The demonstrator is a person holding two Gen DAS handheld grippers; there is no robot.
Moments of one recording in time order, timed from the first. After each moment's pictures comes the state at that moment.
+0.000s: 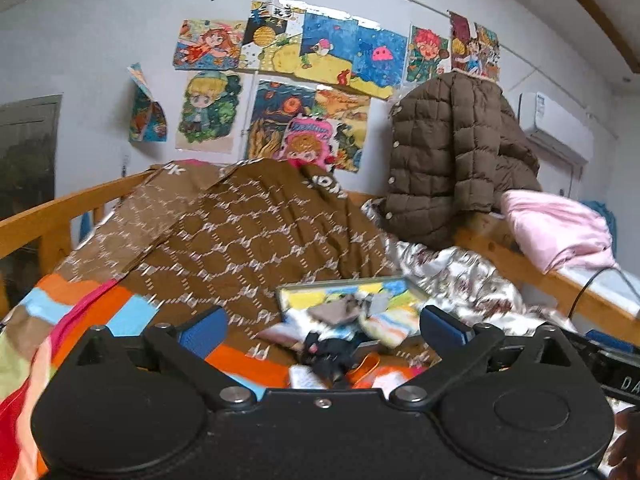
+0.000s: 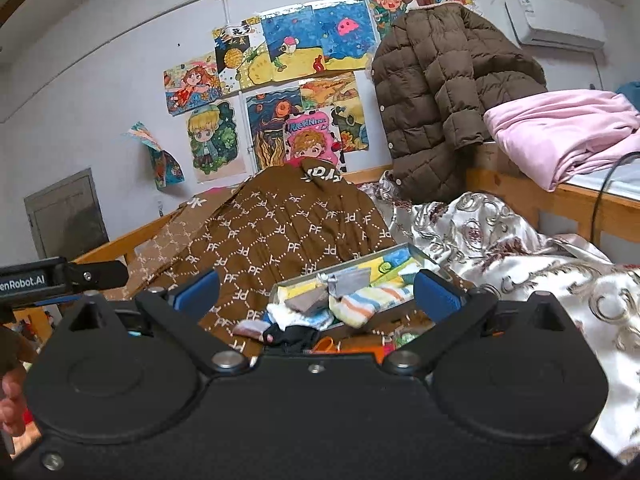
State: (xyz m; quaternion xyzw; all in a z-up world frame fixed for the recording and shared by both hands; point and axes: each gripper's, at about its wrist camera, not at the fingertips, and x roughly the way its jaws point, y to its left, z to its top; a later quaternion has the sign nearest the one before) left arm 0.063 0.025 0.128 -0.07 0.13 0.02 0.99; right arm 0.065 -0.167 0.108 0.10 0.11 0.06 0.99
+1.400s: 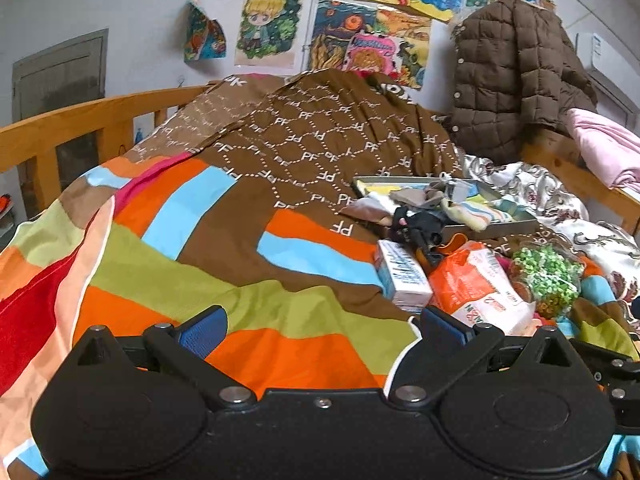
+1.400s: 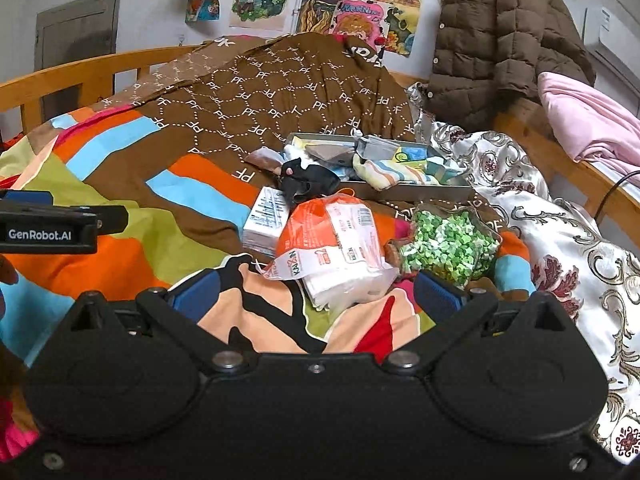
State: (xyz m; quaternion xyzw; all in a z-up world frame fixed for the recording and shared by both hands) left arm 0.042 0.075 0.022 -0.08 0.24 0.09 0.96; right arm 0.048 -0.088 0.064 -0.09 0.27 0.08 0.96
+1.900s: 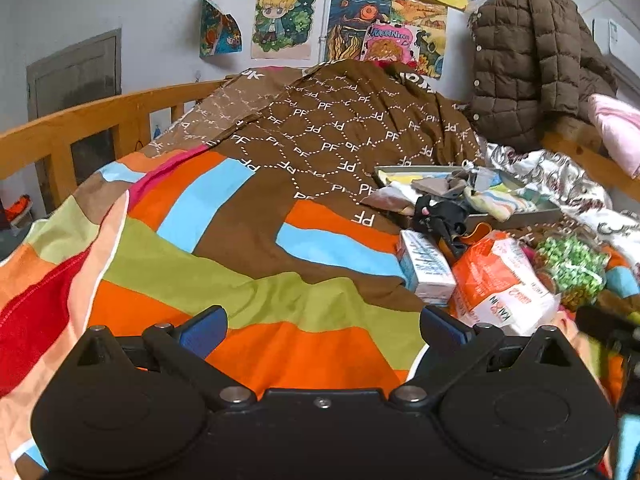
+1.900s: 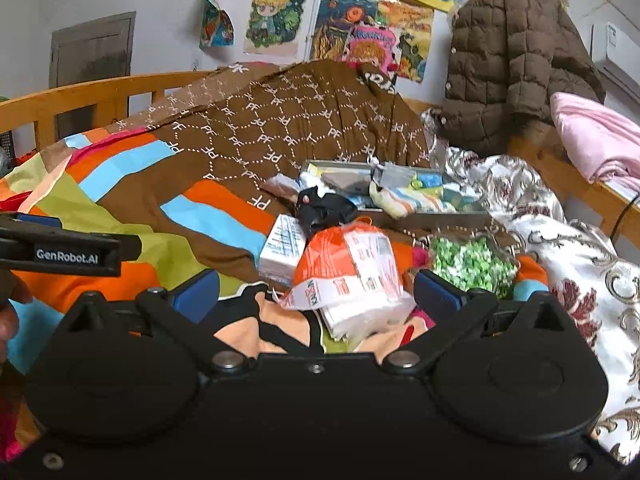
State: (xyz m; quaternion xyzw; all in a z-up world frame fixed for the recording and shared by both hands) left arm 0.049 0.070 0.016 -0.06 0.26 0.13 0.96; right arm 0.057 -0.088 0.056 -0.09 0.21 0.11 0.97
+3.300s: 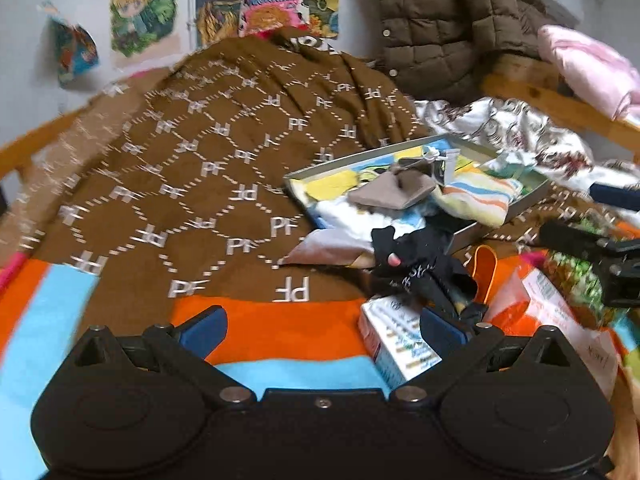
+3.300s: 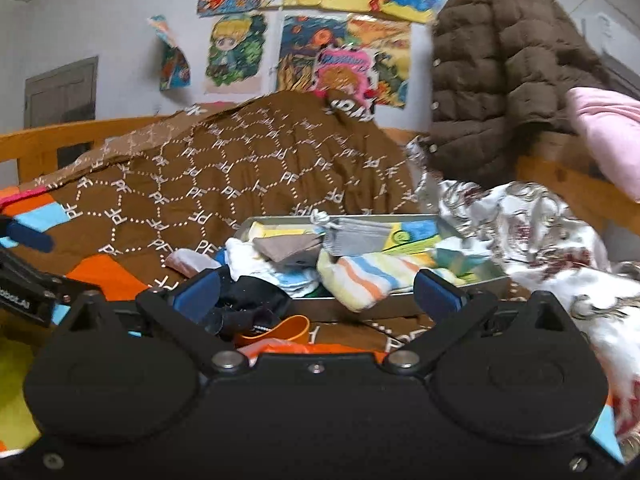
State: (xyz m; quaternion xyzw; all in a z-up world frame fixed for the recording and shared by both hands) left arm 0.277 0.096 0.002 0.02 0.30 -0.04 0.95; right arm 0.287 -0.138 0.005 -0.05 0.17 0.10 0.98
